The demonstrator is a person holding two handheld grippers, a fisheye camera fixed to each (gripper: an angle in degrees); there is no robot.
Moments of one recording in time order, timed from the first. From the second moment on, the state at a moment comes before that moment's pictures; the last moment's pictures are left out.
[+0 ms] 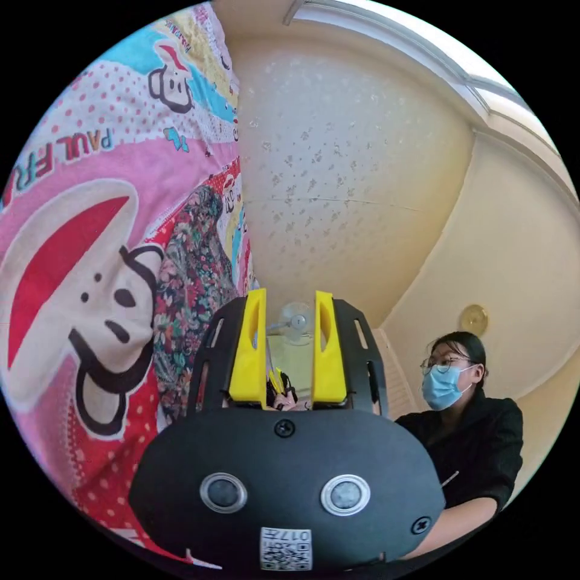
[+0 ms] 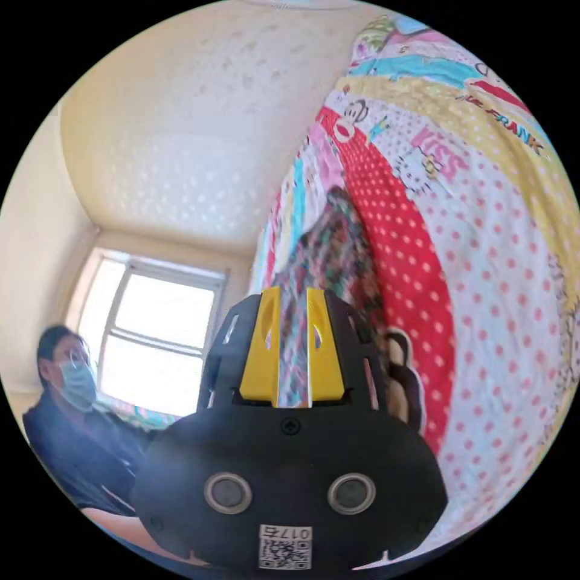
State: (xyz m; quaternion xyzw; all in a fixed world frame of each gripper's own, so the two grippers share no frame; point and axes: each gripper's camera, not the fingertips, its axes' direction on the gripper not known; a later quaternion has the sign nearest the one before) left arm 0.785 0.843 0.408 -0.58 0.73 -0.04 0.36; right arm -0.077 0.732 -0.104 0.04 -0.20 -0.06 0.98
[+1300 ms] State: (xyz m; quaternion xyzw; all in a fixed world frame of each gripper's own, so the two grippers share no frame) left arm 0.547 0.837 0.196 -0.63 0.60 0.09 0.49; right arm 0.006 0.868 -0.175 -0.05 -0.15 0.04 0.99
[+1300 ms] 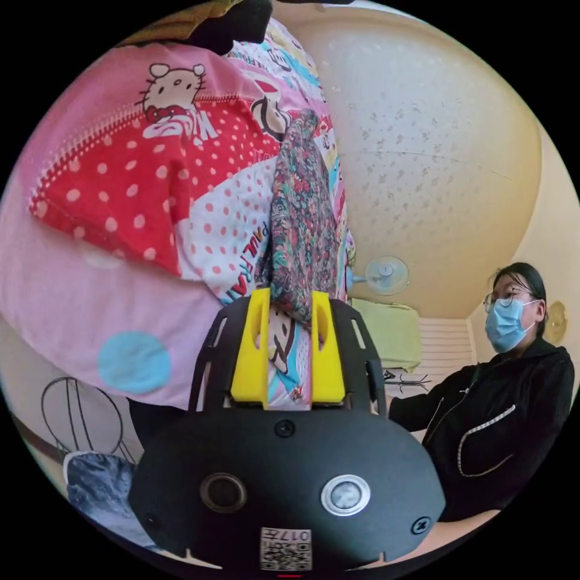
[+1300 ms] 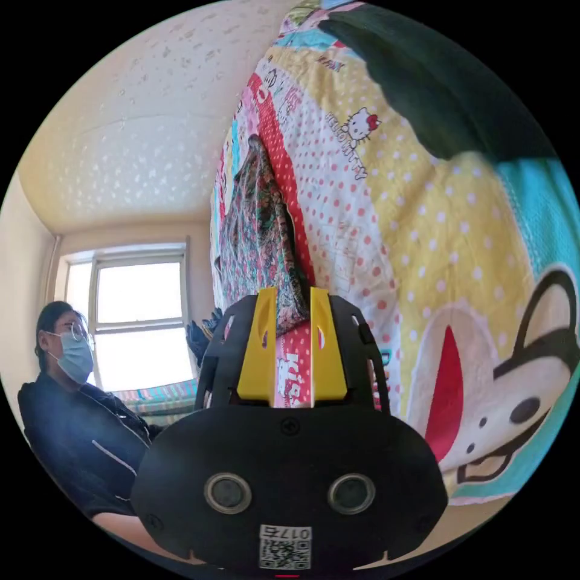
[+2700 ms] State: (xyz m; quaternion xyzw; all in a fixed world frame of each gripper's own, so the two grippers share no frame) left arm 0.524 0.839 0.173 -0.62 0.60 -0.17 0.47; right arm -0.019 0.976 -0.171 0.14 -0.40 0.22 0.88
